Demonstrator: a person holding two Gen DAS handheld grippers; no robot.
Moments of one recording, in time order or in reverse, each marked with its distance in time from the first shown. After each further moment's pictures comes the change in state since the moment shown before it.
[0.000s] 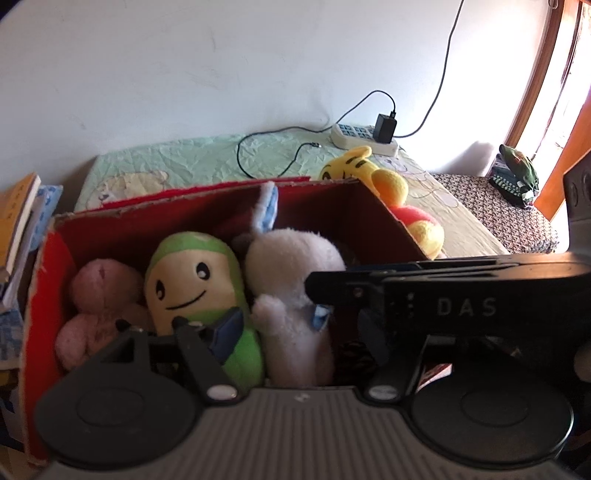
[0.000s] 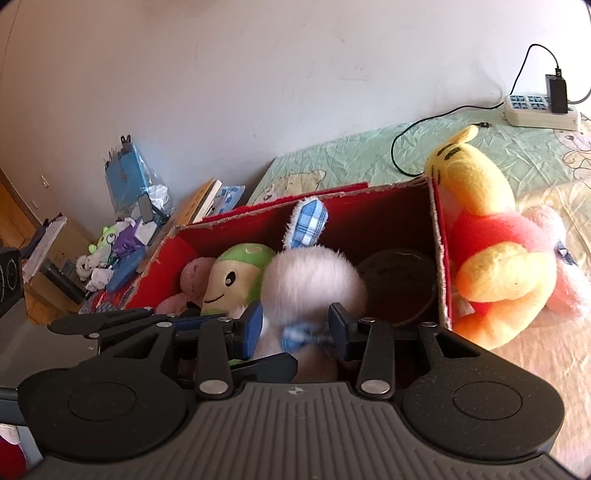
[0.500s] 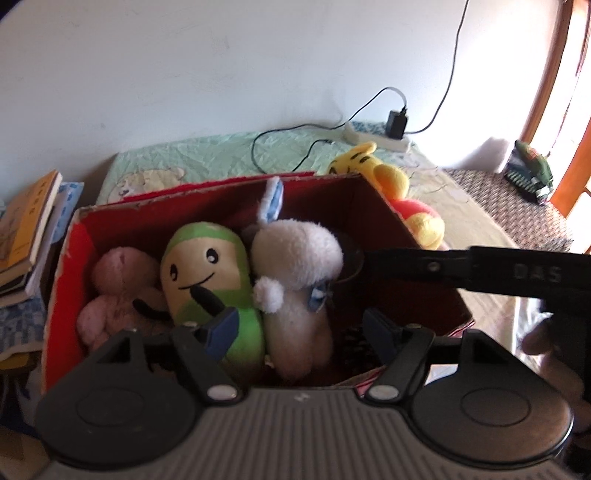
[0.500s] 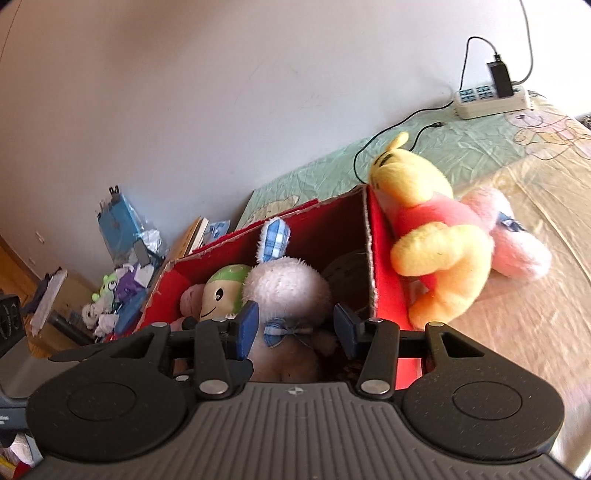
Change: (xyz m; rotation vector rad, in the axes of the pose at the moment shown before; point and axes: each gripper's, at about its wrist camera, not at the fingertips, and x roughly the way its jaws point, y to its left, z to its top) left arm -0.014 -0.015 -0.003 -0.007 0.035 0.078; right arm -0.042 -0.019 -0.018 0.153 -0.102 -0.020
